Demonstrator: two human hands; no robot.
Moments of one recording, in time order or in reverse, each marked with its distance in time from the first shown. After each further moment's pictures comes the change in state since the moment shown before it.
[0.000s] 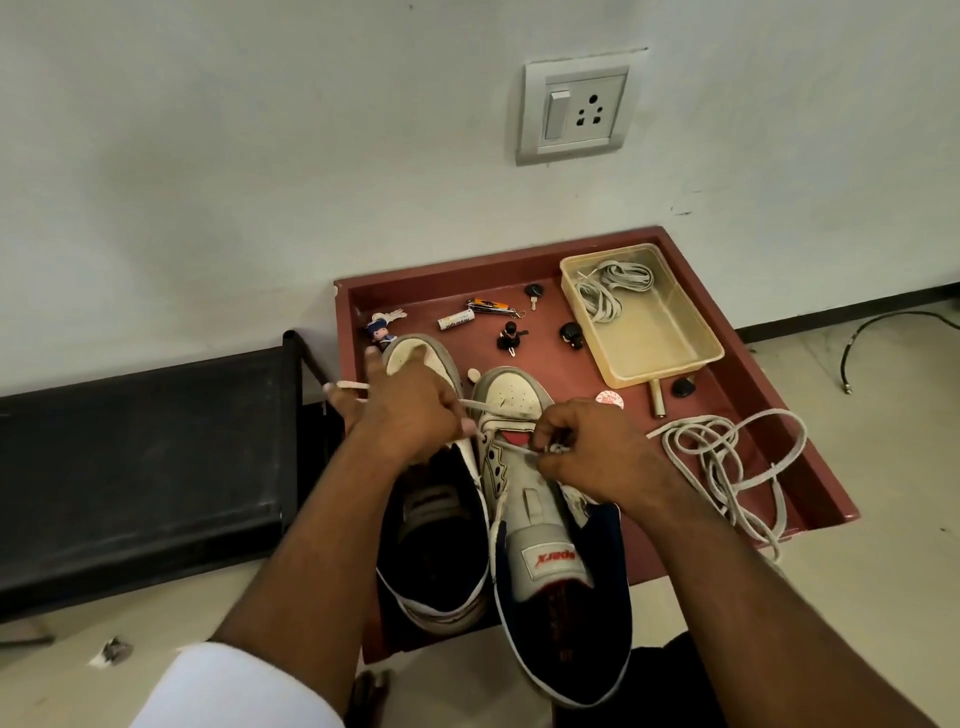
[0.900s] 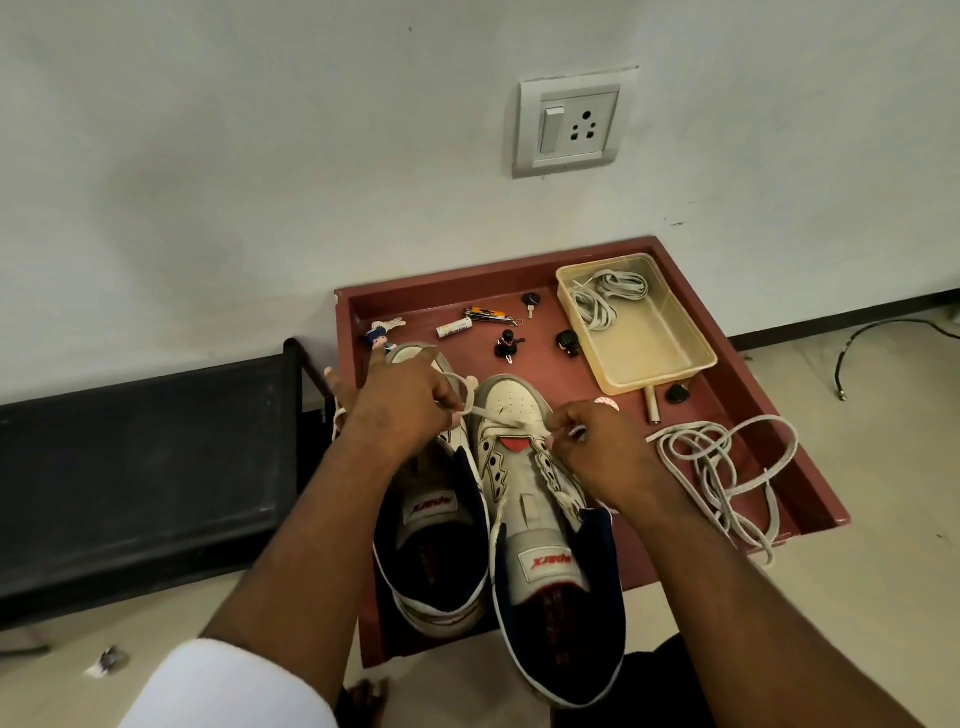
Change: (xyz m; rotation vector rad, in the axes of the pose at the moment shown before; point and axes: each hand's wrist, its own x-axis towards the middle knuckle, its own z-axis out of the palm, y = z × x) left_hand 0.021 -0.014 0.003 0.021 0.119 0.212; right_hand 0.006 0.017 0.009 0.140 0.150 0.144
